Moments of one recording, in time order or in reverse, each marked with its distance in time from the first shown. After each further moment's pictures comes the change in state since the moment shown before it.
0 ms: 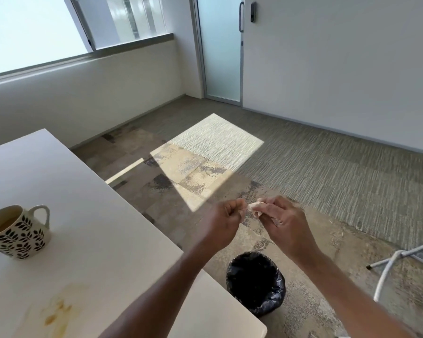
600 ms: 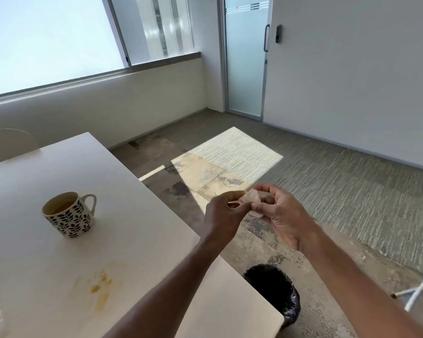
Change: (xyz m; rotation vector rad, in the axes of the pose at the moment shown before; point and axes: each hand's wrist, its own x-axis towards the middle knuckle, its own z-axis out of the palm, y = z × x) left_hand -0.037 0.027 -0.039 -0.034 0.318 0.014; right_hand 0.045 -0.078 -0.003 1.003 -0.260 0.686
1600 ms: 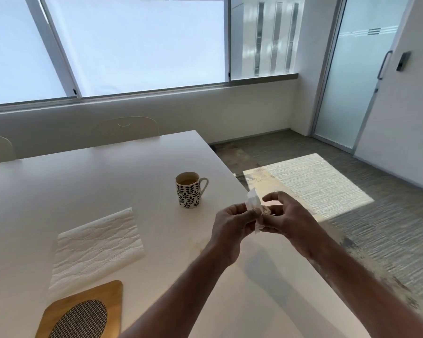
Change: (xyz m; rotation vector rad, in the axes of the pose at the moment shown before) left_hand -0.094 -0.013 -0.178 -0.696 0.185 -0.127; right_hand -0.014 0.008 0.190 -0.226 -0.432 -0.036
